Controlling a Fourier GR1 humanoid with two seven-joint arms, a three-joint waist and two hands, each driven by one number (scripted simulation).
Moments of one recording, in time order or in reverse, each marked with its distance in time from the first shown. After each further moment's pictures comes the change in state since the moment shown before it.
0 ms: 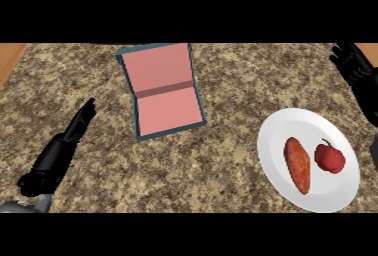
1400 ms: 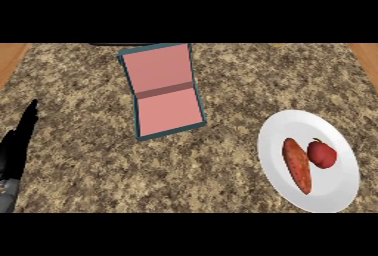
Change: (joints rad) left arm -0.026 0.041 0.202 0.302 -0.096 0.121 0.158; right arm 0.564 -0.266 -0.102 0.106 0.423 -0.075 -0.591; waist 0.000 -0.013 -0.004
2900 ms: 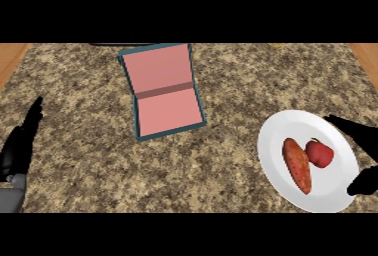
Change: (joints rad) left arm -0.019 -0.128 0.138 -0.004 -0.172 -0.100 0.039; right arm -0.294 0.117 0.190 -0.100 0.388 0.442 0.559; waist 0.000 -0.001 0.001
